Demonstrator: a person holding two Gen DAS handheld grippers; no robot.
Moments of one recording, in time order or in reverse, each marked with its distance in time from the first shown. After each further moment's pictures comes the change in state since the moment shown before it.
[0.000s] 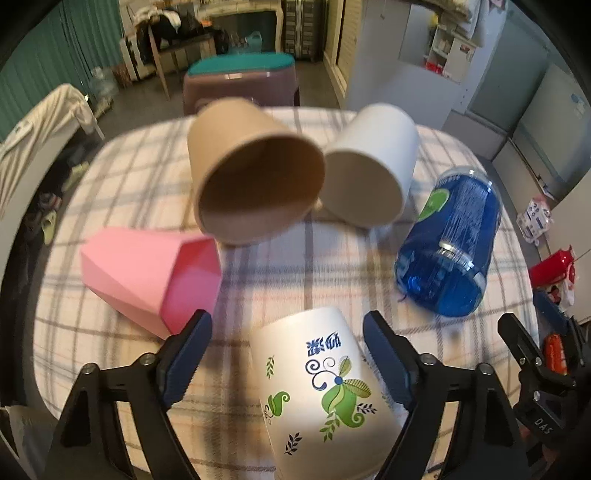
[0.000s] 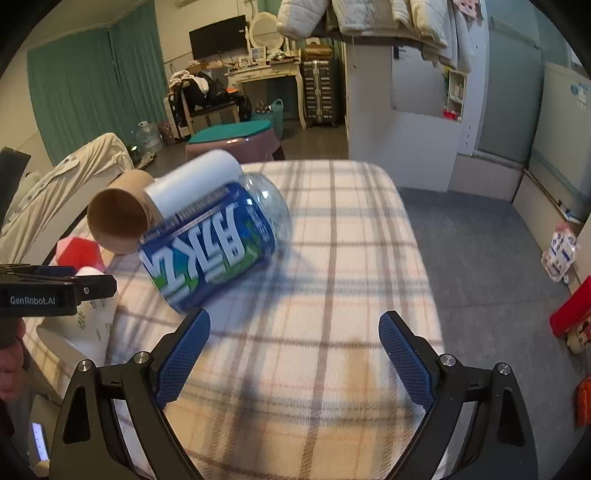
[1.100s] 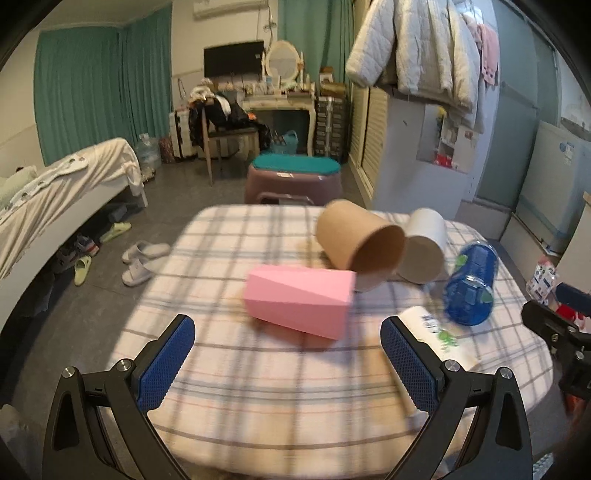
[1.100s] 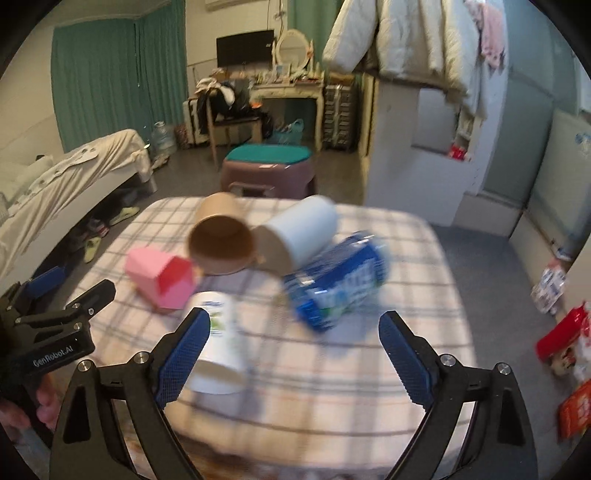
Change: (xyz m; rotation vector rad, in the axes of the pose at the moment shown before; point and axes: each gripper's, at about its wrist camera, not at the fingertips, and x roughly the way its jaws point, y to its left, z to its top) left arm -0.086 0.088 -0.062 -0.061 -0.435 0.065; right arm -0.081 0.110 0.018 -0.113 -0.102 -0.051
